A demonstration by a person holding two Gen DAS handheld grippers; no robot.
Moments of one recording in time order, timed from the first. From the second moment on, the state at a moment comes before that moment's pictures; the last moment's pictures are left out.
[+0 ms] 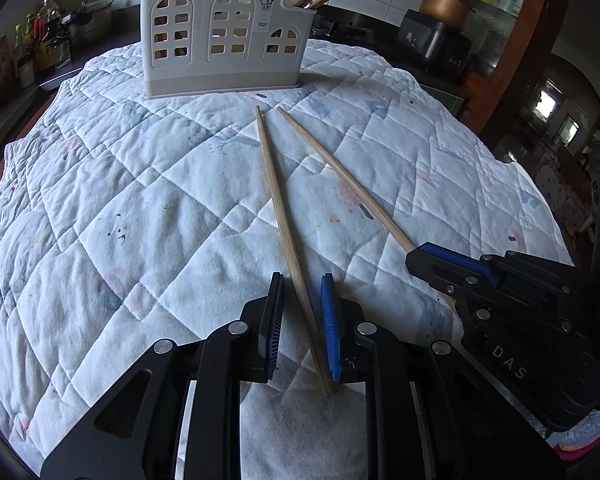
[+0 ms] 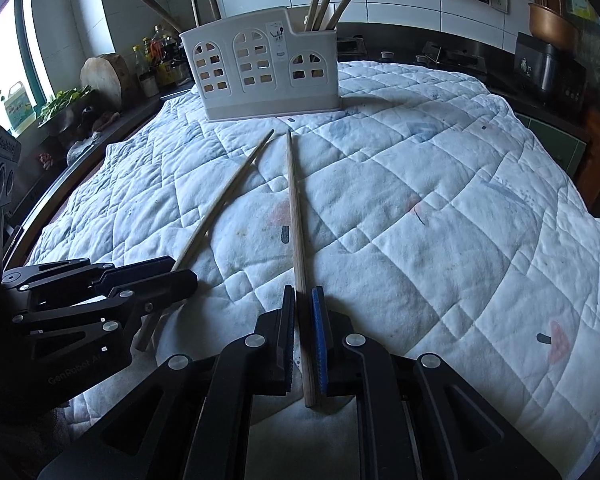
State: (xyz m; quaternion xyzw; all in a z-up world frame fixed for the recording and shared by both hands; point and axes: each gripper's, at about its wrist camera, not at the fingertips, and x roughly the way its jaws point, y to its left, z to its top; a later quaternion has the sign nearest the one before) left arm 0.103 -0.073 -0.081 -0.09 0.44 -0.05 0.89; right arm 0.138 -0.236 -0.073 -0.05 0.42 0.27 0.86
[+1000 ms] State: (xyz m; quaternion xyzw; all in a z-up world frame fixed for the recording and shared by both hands) left arm 0.098 -0.004 0.021 -0.11 0.32 -0.07 0.94; right arm 0.145 -0.216 0.074 -0.04 0.28 0.32 0.90
